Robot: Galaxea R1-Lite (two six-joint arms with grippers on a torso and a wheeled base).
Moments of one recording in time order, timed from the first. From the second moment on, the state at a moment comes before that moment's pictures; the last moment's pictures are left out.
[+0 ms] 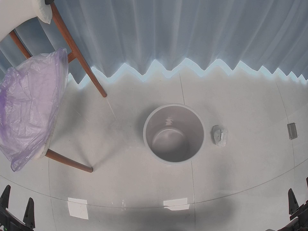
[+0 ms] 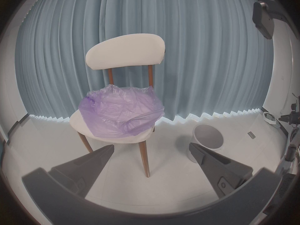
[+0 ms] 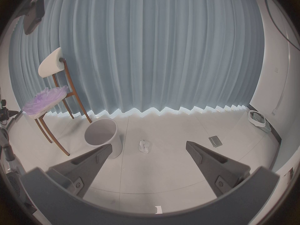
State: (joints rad) left arm 0.00 0.02 -0.02 -0.10 -0.01 0.00; right arm 0.00 0.02 -0.02 0.00 -0.01 0.00
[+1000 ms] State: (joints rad) left arm 0.08 0.35 -0.32 -0.21 -0.35 0.03; right arm 0.00 0.02 -0.02 0.00 -0.01 0.00
